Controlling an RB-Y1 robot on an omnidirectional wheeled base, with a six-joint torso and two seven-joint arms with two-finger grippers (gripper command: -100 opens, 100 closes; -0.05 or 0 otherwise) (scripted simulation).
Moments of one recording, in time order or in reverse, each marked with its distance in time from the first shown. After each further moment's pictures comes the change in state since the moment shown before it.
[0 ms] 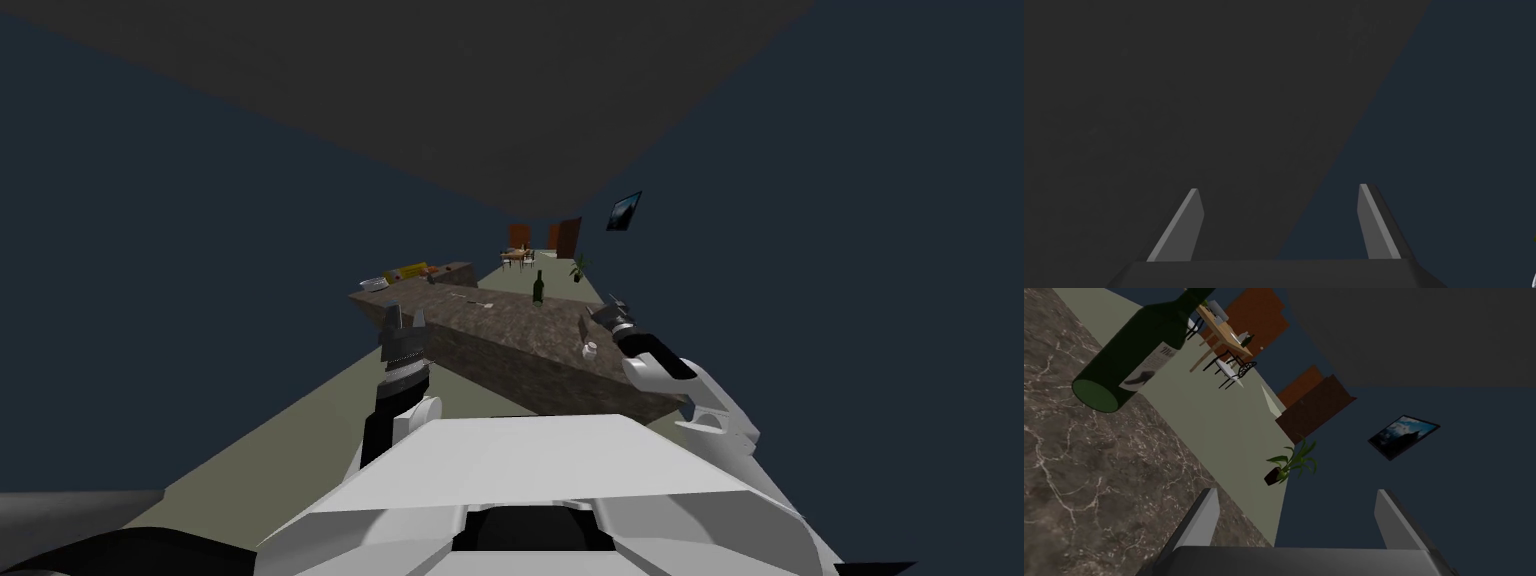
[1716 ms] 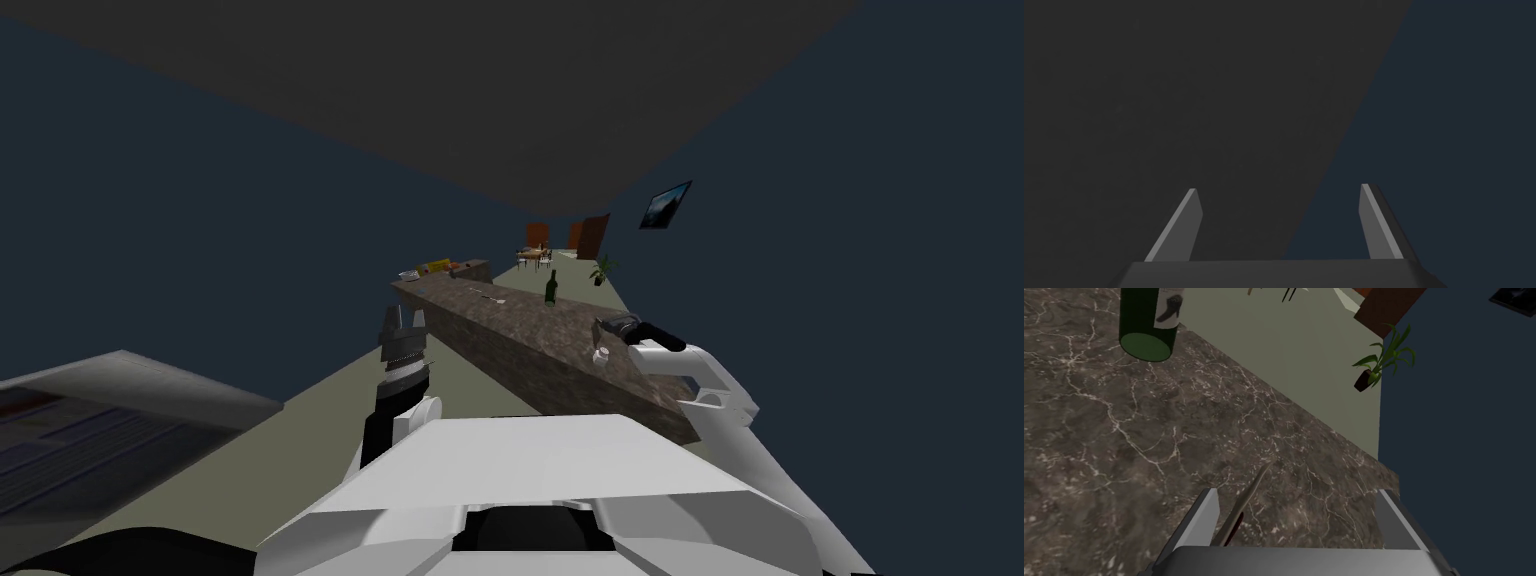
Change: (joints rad) left arm 0.000 0.000 0.000 0.000 0.000 0.000 0.000; right arm -0.107 -0.075 -0.086 0.107 -0.019 0.485 -0.411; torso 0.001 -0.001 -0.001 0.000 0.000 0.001
